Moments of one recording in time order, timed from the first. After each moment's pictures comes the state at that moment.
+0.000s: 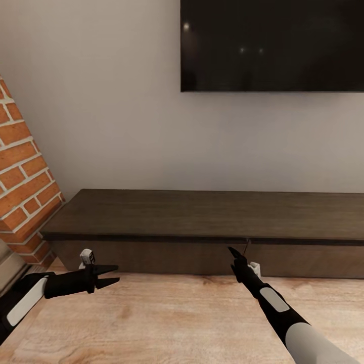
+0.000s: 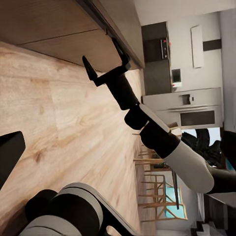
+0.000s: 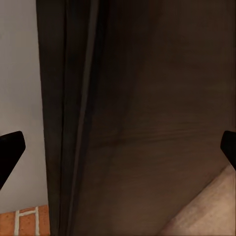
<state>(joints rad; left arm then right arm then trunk) -0.53 0.54 -0.30 -0.91 0.91 0.99 -1.15 -0.65 -0.08 0.07 -0.41 -1.37 0.21 0.44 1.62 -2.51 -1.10</state>
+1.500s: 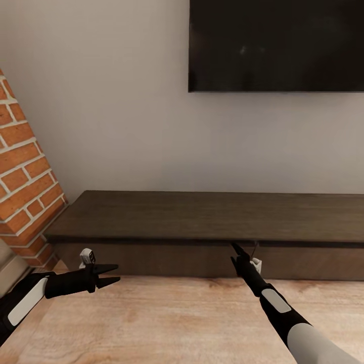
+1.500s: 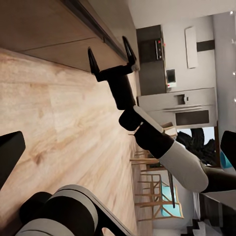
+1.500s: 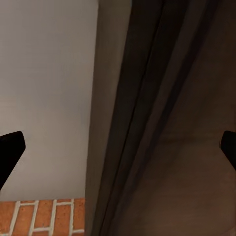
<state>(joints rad) -0.53 0.53 -0.30 -0.91 0.91 0.99 -1.17 -0.65 -0.09 0.07 -0.39 -1.38 0.20 0.66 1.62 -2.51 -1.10</state>
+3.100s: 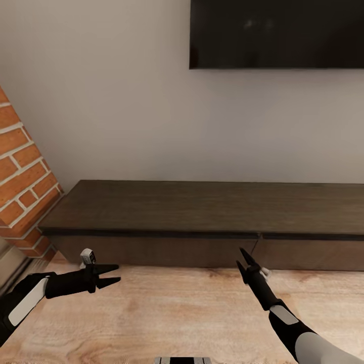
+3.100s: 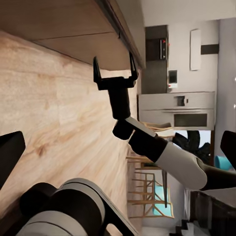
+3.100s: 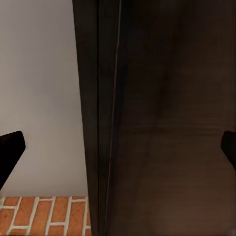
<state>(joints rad) -0.53 0.53 -0.30 -0.91 0.91 0.98 -1.17 -0.65 -0.12 0.07 -0.21 -1.38 0.21 1.01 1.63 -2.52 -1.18</state>
